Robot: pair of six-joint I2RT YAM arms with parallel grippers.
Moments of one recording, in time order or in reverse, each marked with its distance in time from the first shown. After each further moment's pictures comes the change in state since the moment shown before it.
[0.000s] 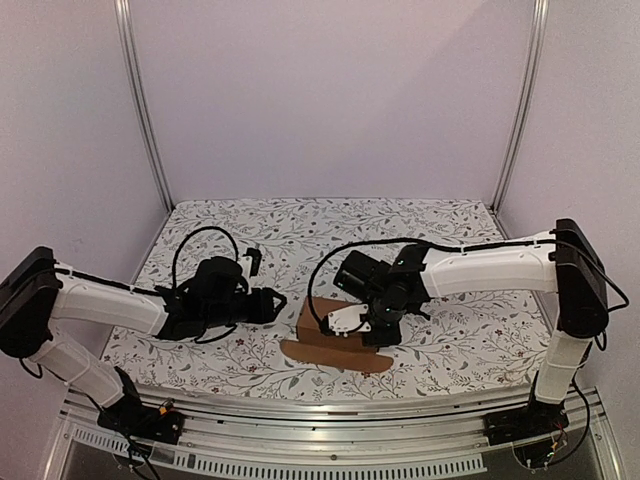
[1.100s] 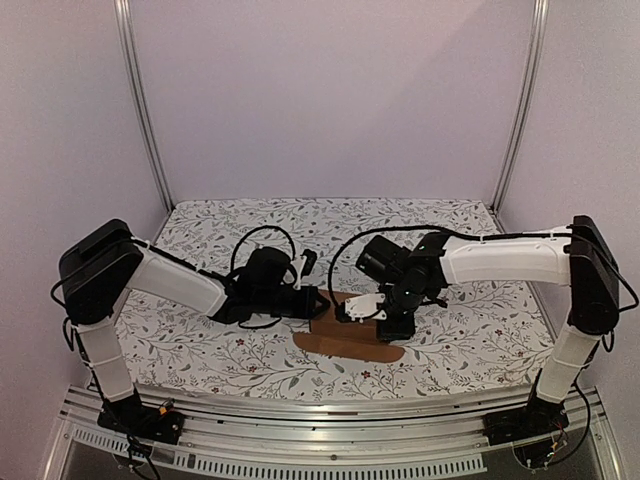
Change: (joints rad) left arm -0.022 0.436 0.317 0.099 0.328 0.006; right arm -0.102 -0.065 -0.071 0.023 -0.068 -0.011
